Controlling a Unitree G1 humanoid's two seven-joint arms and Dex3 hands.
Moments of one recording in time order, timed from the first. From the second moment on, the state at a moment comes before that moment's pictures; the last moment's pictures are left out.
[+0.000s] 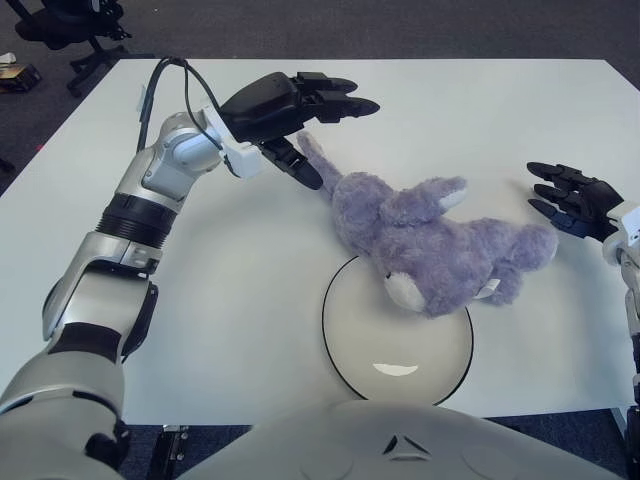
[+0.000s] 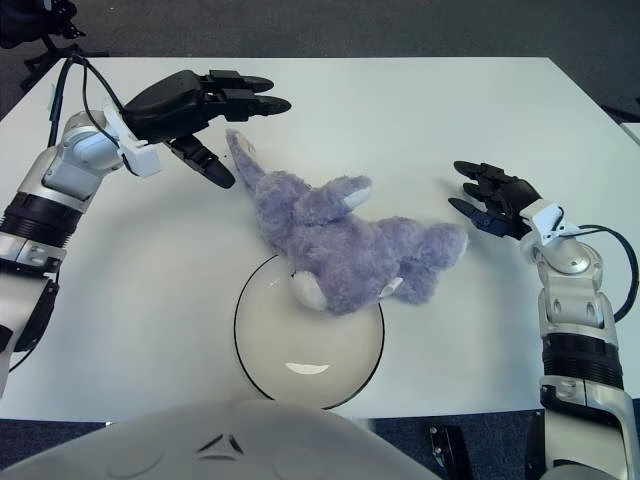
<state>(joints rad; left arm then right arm) -0.80 0.55 -0.29 0.40 0.32 -0.81 -0.37 -0.13 -0.67 -0.27 0.28 -0.02 -0.06 0.40</state>
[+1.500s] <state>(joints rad) -0.84 0.50 -0.40 0.13 0.11 -0.35 -1.03 -0.11 -0.67 -0.27 0.22 -0.02 0.00 0.40</state>
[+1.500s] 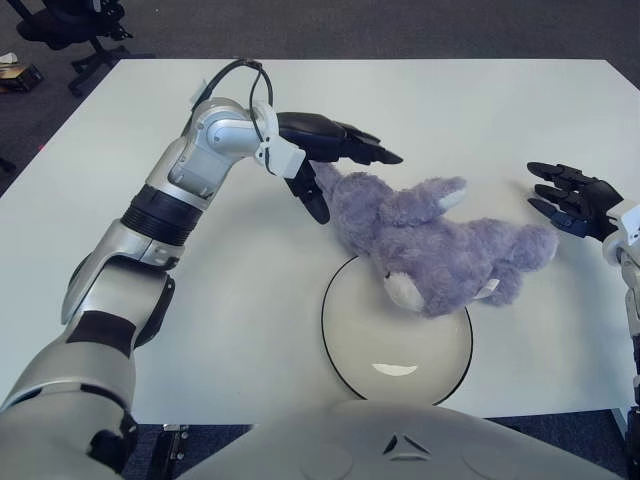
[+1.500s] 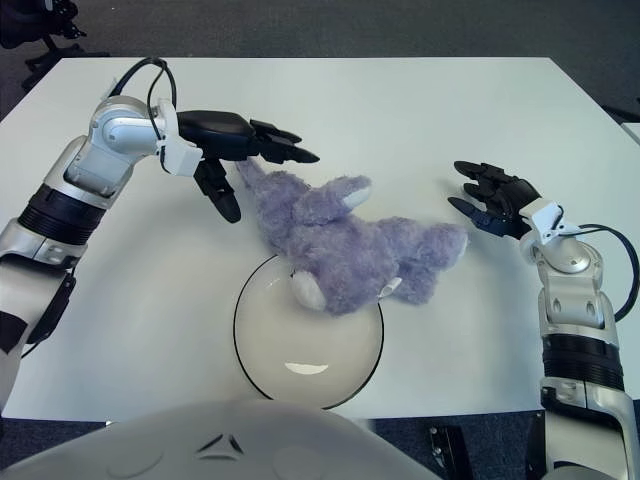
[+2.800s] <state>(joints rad) -0.68 0.44 -0.42 0.02 0.19 -0.27 -0.94 -0.09 -0.67 -0.28 0.20 -0.02 0.01 0.37</state>
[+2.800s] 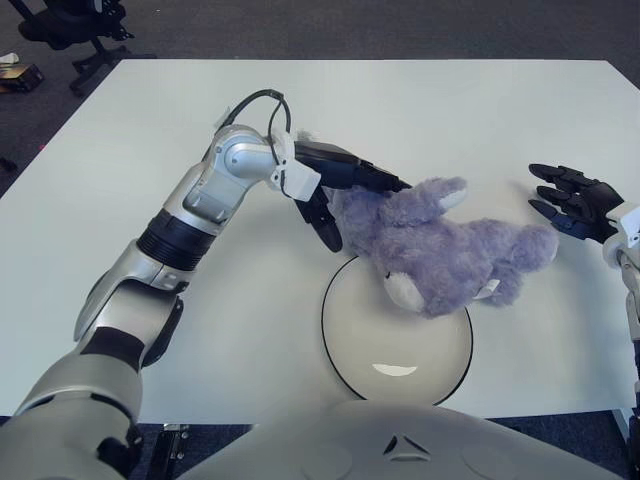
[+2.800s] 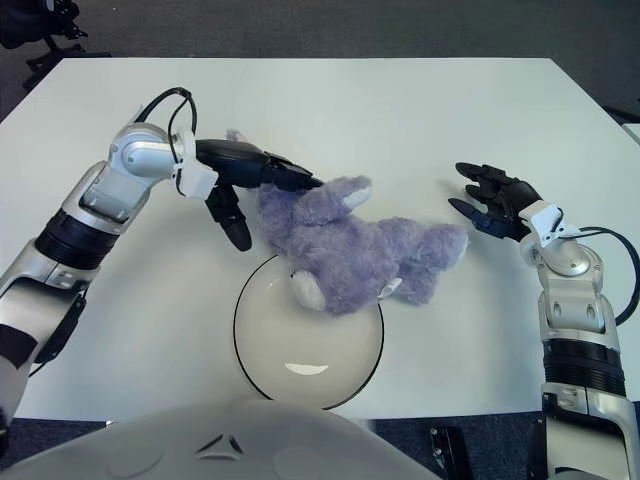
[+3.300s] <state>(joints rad) -0.67 0.41 -0.43 -0.01 0.25 -0.20 -0.90 -0.08 -0.67 -0.28 0.19 -0.02 0.01 0.37</state>
